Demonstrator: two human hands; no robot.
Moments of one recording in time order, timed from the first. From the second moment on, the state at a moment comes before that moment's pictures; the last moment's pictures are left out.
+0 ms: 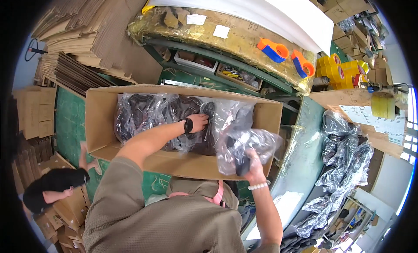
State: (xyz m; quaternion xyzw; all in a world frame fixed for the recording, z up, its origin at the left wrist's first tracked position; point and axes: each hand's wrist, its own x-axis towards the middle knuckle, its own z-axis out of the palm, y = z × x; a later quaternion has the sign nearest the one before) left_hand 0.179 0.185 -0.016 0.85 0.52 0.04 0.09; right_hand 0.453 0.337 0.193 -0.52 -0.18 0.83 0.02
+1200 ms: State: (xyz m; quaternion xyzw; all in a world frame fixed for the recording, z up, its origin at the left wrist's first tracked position) left_hand 0.283 0.266 0.061 0.77 0.61 -0.14 0.16; right_hand 0.572 0.426 0.224 -0.47 -0.76 0.35 0.28
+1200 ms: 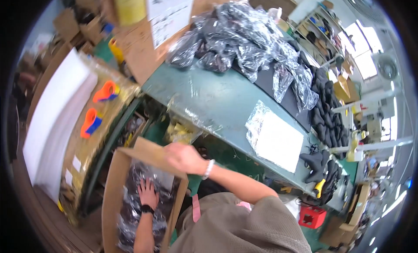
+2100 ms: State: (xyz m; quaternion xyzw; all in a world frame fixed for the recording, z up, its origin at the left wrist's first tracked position) left_hand 0.593 0.549 0.232 0.76 0.60 0.14 0.21; right_hand 1.170 0.577 -0.019 -0.72 -0.17 0.36 0.57
